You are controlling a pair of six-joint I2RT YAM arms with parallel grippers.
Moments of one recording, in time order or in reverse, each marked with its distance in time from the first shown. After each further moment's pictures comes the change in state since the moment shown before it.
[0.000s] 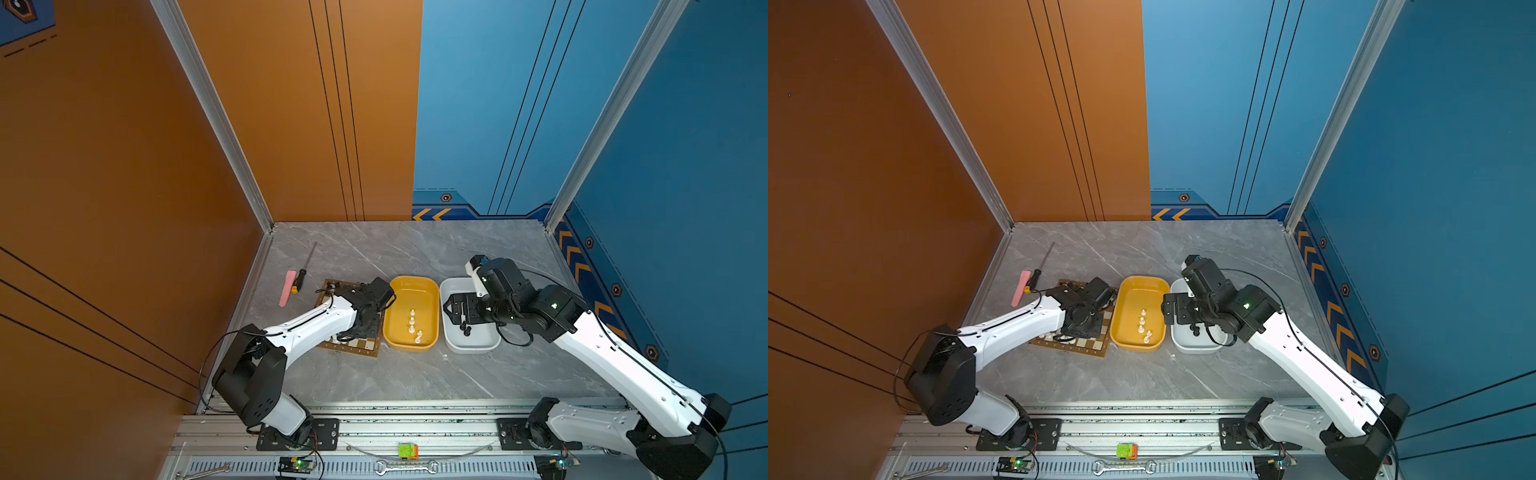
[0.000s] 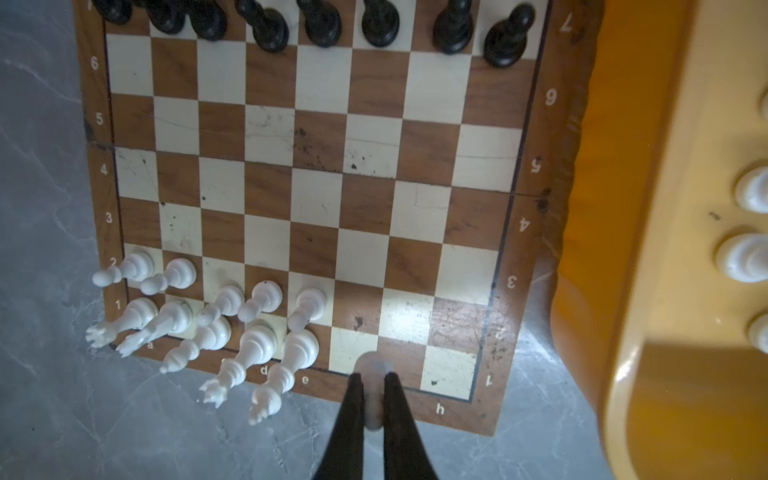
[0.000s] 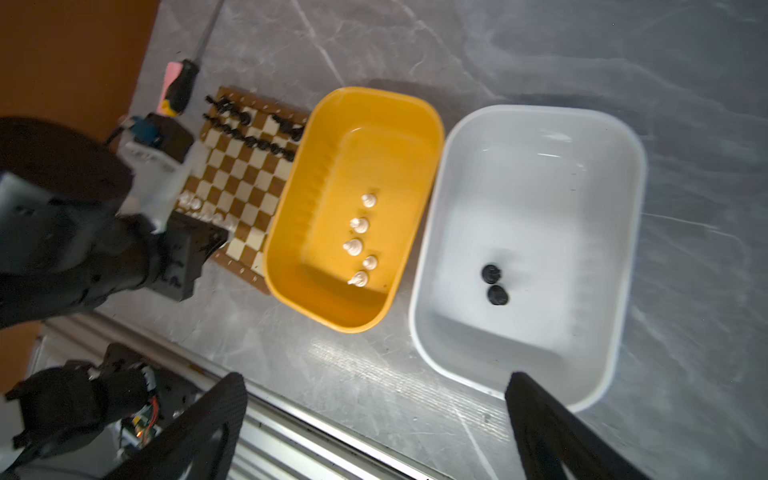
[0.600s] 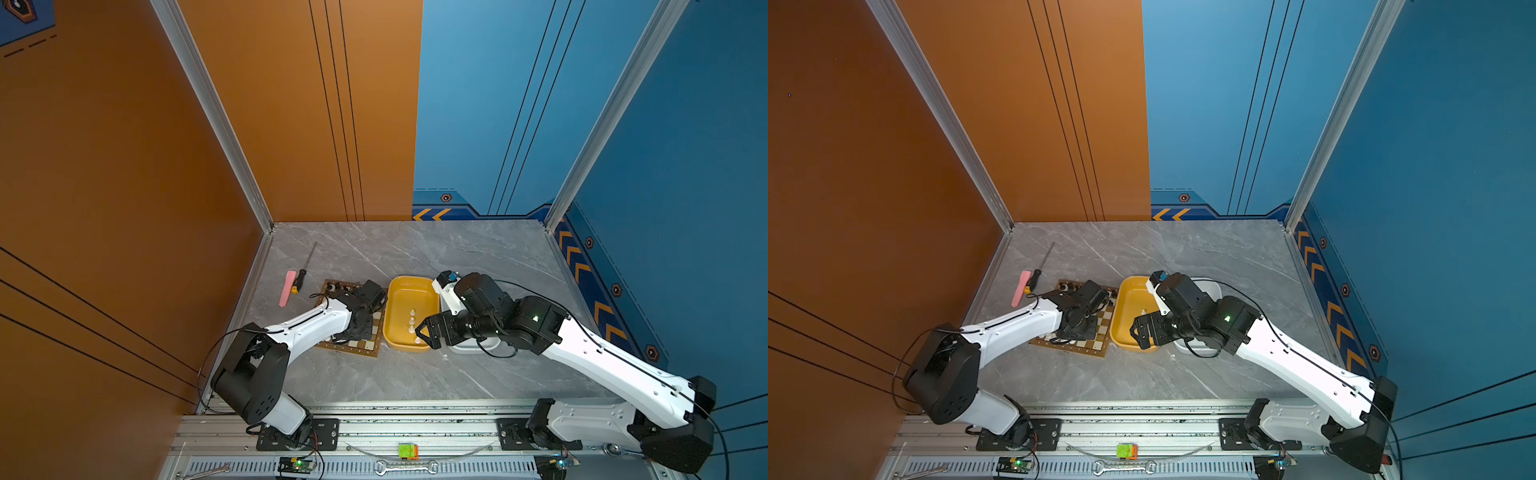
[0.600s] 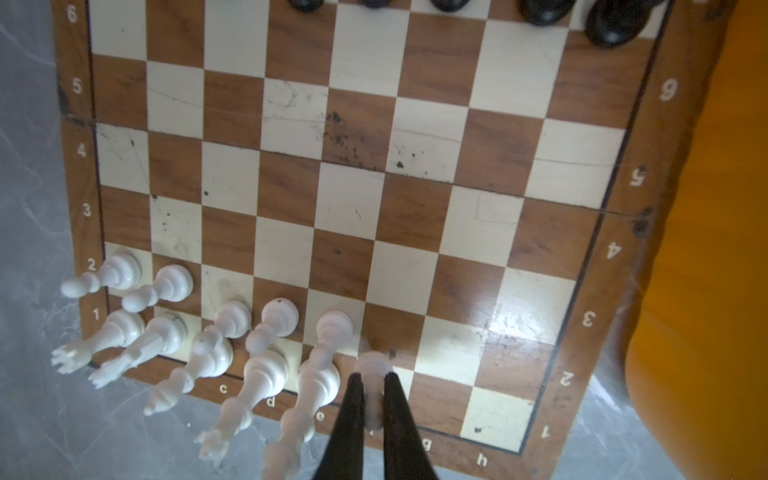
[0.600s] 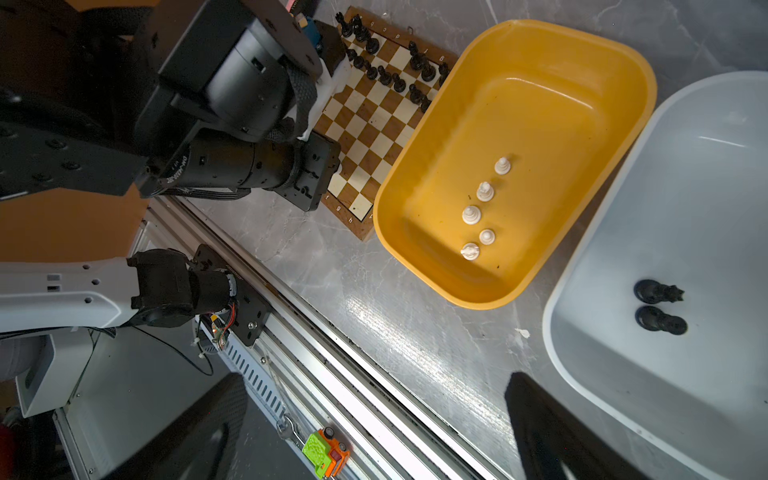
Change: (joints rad) left arm 0.068 0.007 -0.084 0.077 0.020 0.024; right arm 0.170 0.031 -0.014 0.087 -0.090 0.008
